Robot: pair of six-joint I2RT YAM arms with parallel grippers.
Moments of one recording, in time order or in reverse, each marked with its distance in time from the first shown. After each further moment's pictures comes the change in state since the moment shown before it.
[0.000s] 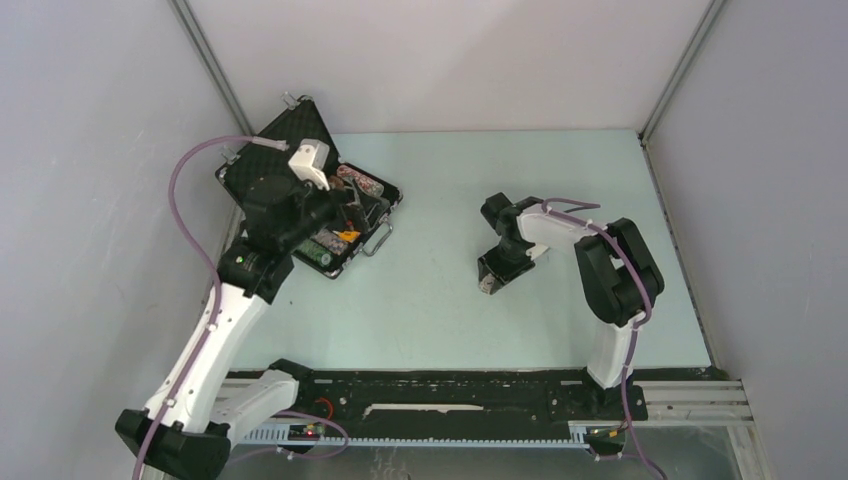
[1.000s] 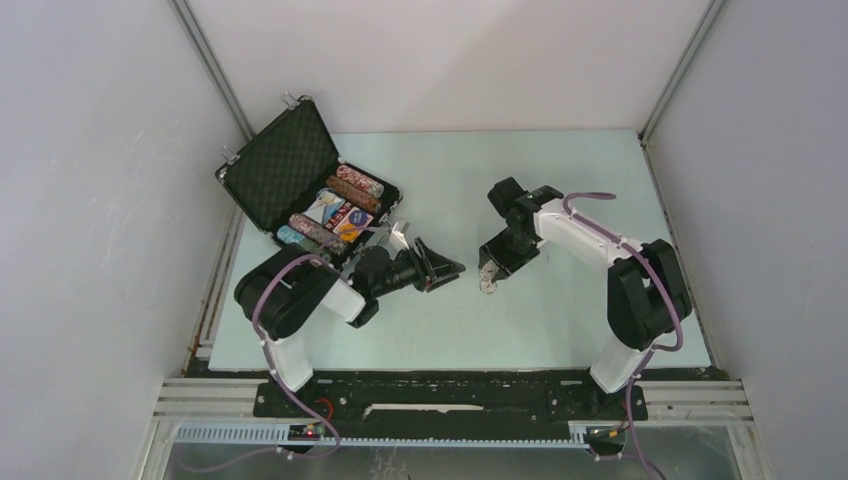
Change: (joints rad) left arm -0.315 0.852 -0.602 1.523 0.172 -0.963; right arm 0.007 -0.177 0.048 -0.102 -0.024 -0.052
